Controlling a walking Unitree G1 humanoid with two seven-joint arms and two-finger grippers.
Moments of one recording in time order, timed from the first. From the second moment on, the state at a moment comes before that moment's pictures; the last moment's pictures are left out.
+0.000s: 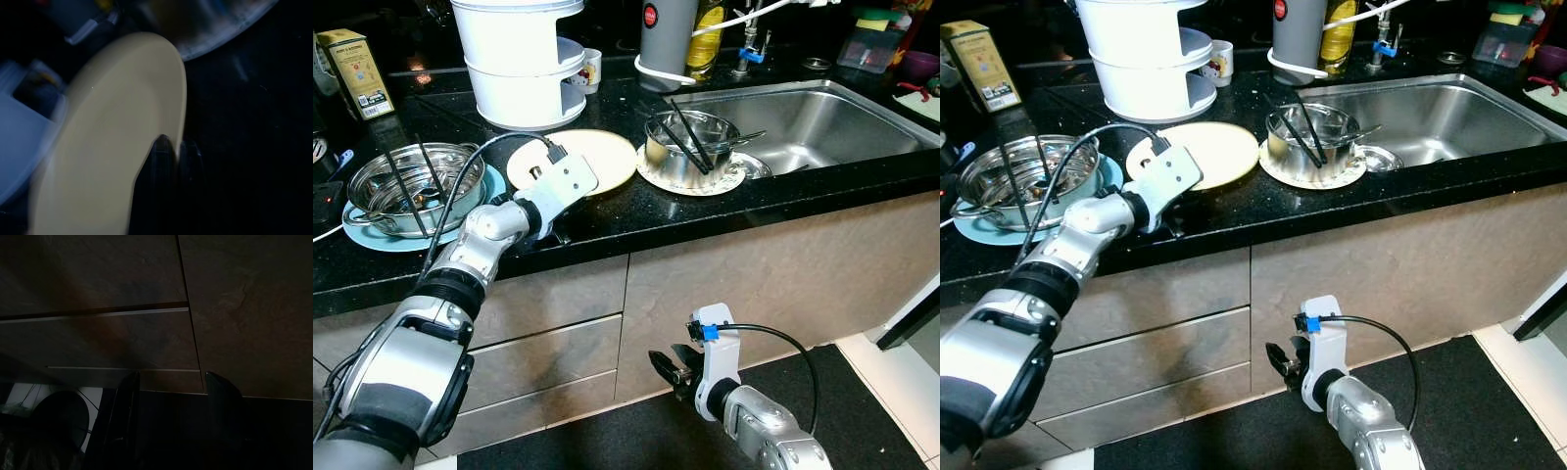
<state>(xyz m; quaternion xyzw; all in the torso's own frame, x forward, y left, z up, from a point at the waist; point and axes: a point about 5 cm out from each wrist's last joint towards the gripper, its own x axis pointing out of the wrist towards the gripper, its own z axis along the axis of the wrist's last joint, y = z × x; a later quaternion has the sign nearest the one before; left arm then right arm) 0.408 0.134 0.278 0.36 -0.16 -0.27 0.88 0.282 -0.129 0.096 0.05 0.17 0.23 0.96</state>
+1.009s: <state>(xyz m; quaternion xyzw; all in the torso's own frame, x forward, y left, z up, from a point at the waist) 0.398 0.162 0.369 0.15 -0.33 -0.17 0.92 0.283 -0.129 0.097 0.05 0.17 0.23 0.96</state>
